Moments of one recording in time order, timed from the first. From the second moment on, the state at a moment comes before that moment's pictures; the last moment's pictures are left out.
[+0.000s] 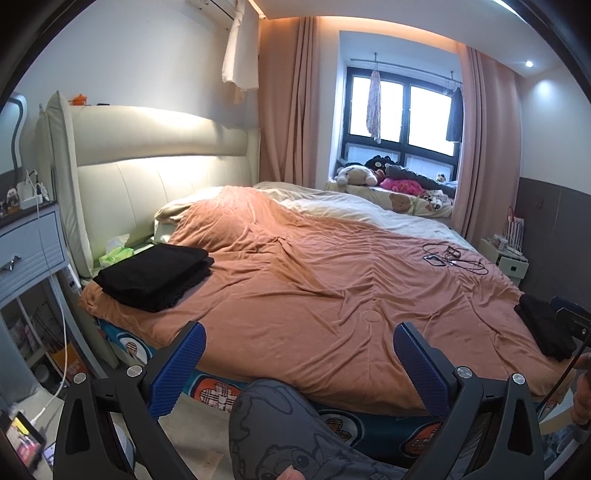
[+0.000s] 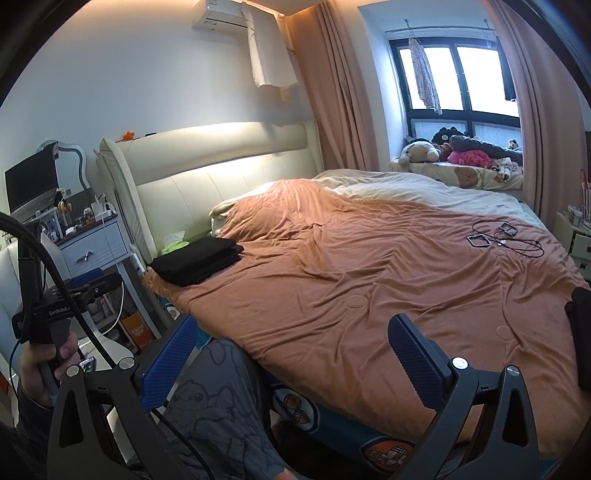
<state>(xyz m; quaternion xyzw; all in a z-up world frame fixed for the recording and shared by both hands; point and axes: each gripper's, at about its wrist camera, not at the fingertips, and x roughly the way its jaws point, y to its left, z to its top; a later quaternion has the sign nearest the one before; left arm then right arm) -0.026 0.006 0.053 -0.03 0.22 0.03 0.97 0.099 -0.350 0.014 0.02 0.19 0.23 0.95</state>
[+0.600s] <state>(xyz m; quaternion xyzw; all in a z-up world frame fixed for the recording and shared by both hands) -0.028 0.007 0.055 -0.03 0.22 0.04 0.97 0.094 -0.356 0.010 0.03 0.19 0.23 0.95</state>
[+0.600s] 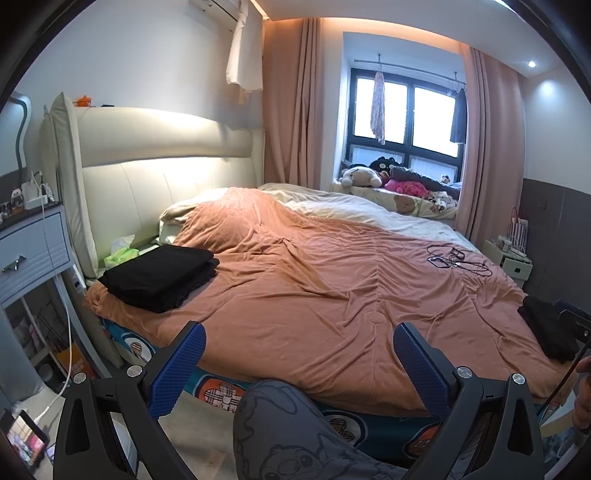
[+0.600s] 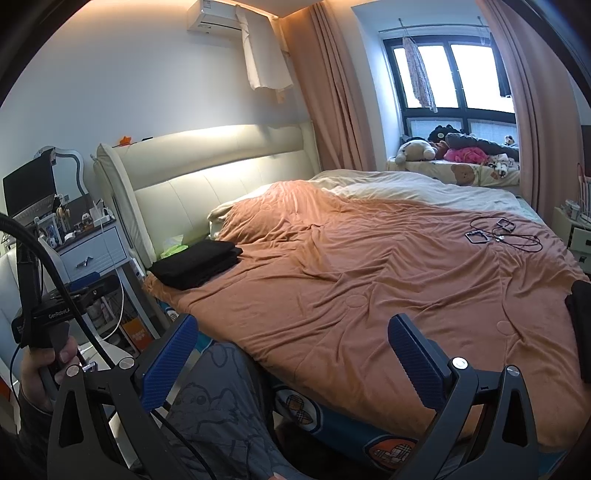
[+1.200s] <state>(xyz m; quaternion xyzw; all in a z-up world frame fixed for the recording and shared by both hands) -0.032 0.008 0.058 -0.03 0.22 0.04 0.98 0.094 -0.356 0.010 0.03 0.20 0.22 0.95</state>
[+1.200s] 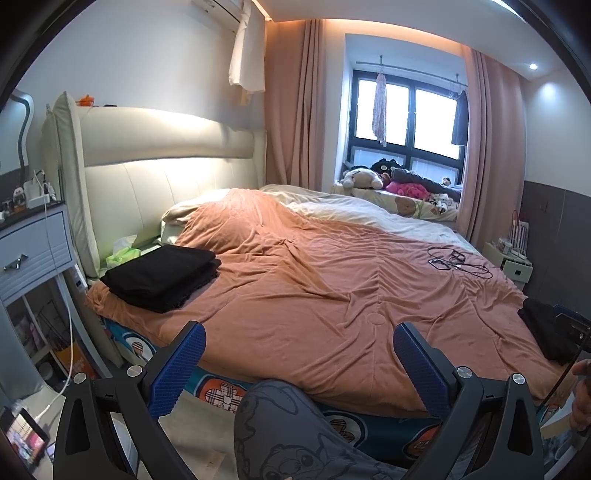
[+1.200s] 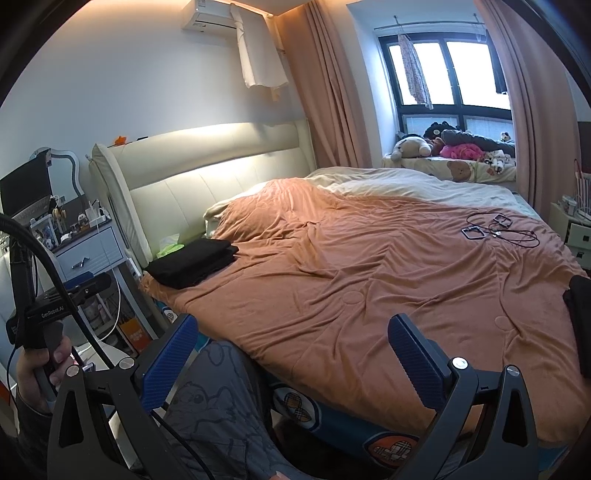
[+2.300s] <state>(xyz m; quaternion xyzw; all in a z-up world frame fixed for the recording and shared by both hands) -0.038 -0.005 0.064 -0.04 0.21 0.04 0.98 0.096 -0.351 0.013 0.02 0.20 0.21 0.96</state>
